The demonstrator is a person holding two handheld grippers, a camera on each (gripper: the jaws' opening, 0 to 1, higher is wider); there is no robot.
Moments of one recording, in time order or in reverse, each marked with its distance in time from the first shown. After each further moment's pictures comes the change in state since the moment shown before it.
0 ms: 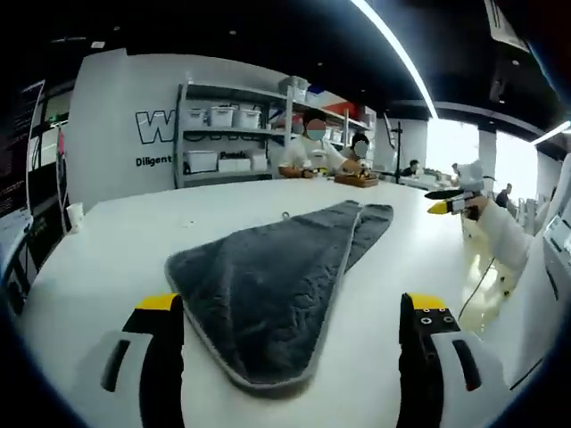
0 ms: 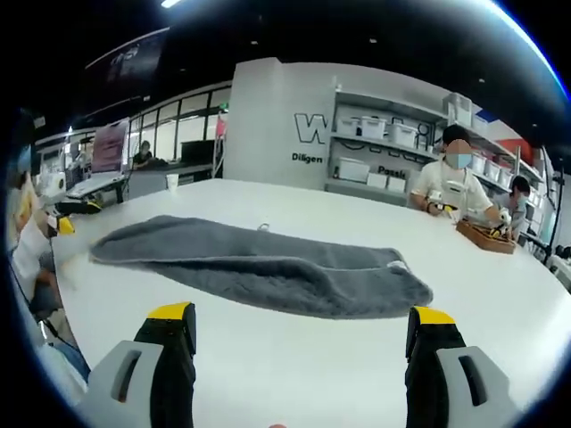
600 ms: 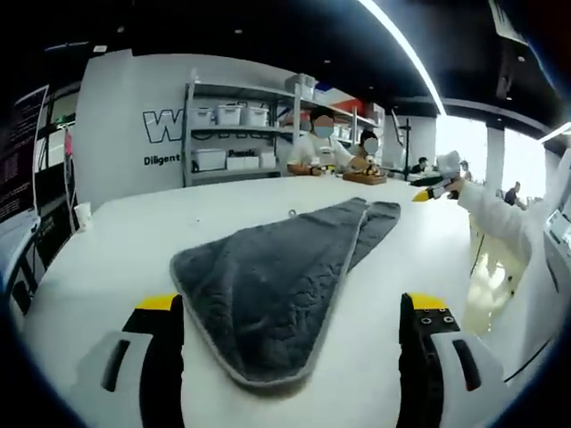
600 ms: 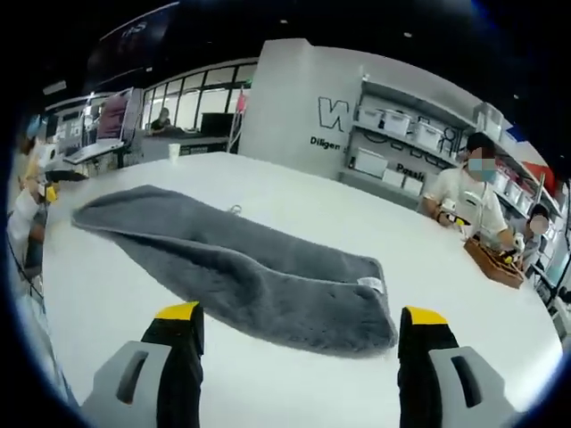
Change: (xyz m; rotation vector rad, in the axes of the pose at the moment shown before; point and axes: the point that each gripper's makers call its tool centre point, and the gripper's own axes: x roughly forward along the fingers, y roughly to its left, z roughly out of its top) left arm 0.000 -0.005 0.000 0.010 0.016 0.046; right arm 0.077 -0.102 0.009 -0.130 0.092 0.089
